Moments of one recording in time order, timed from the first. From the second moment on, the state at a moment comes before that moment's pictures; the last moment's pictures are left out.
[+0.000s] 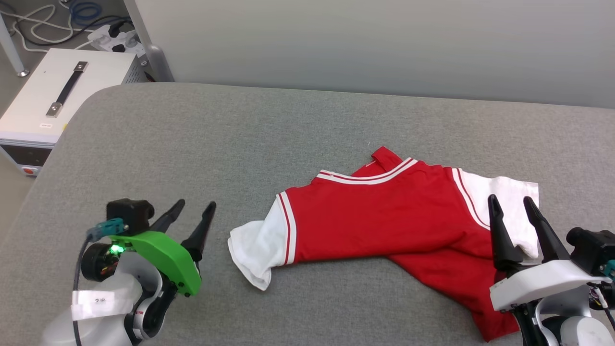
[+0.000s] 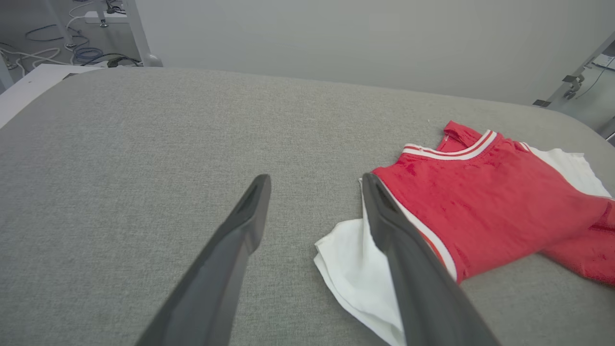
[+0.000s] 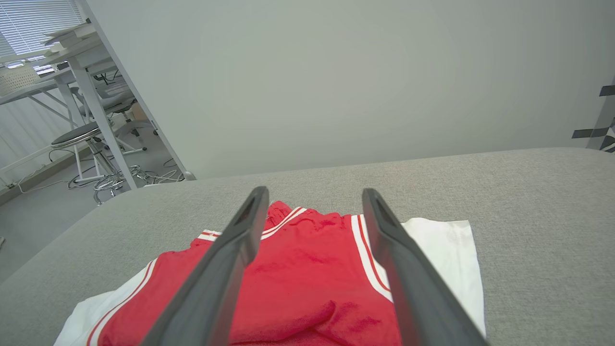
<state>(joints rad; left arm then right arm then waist) -0.49 0.63 -0.93 0.37 -1.12 0.06 -0.25 -0.01 -0.05 -0.05 -0.06 0.28 0.13 -0.02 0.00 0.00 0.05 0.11</state>
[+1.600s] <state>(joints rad) -0.25 0.30 -0.24 0.21 -0.37 0.08 0.48 -0.04 -0.05 0.02 -0.14 0.23 0.13 -0.04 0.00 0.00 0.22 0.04</state>
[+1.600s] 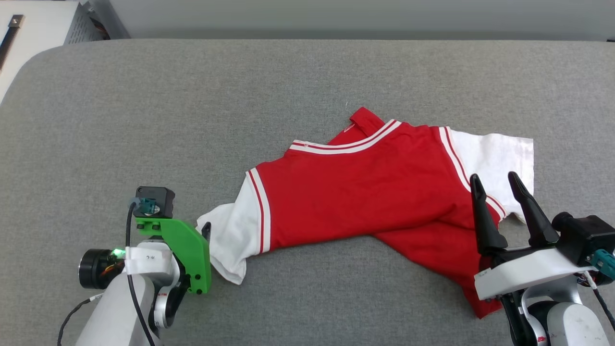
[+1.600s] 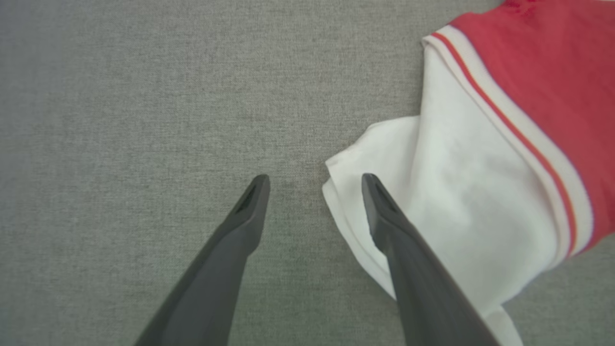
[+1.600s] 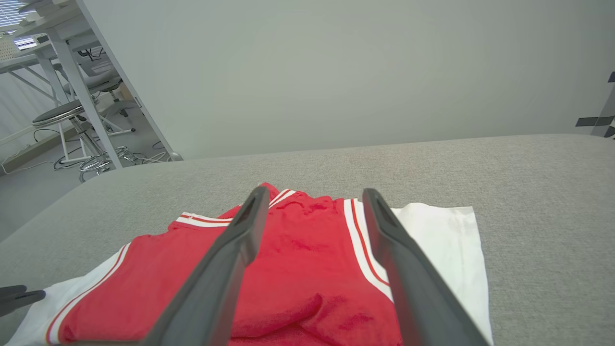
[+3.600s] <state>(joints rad) -0.25 0.29 -0.30 -0.11 -0.41 -0.03 0.15 -0.60 -0.37 -0.24 0.12 0.16 0.13 1.14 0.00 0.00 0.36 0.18</state>
